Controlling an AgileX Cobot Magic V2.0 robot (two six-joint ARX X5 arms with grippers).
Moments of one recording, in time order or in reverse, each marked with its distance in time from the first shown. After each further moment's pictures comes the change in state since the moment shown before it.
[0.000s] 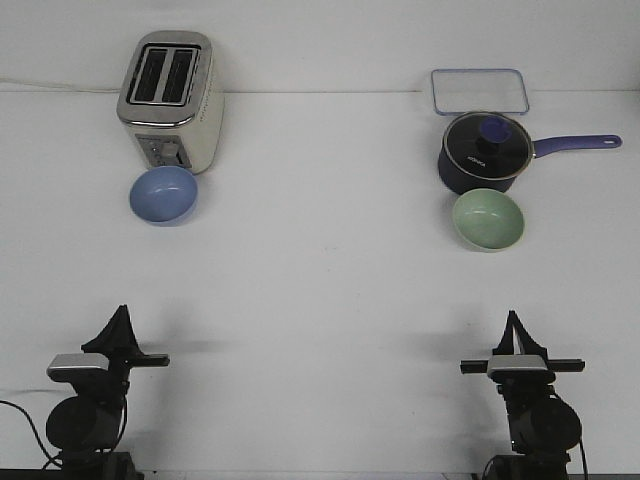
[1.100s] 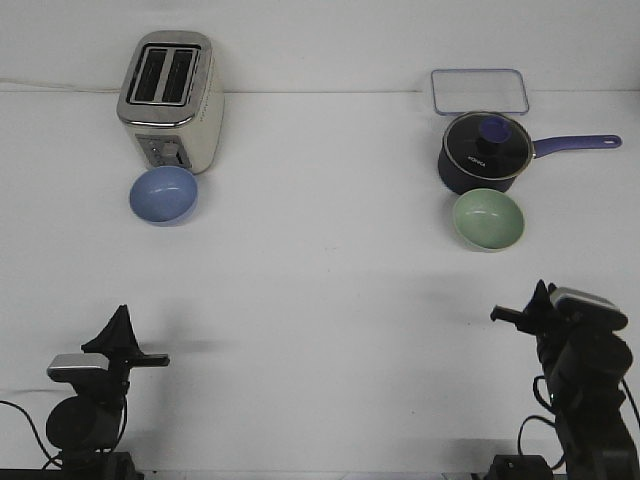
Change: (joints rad) left arm 0.000 0.000 0.000 0.000 0.000 0.000; right arm 0.000 0.610 0.729 -0.452 0.105 0.482
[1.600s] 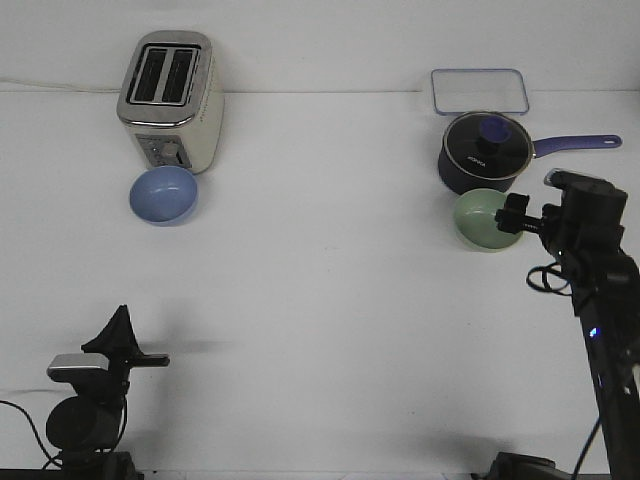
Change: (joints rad) left arm 0.000 0.000 0.000 0.000 0.000 0.000; right arm -0.140 0.760 0.524 -0.090 -0.132 -0.078
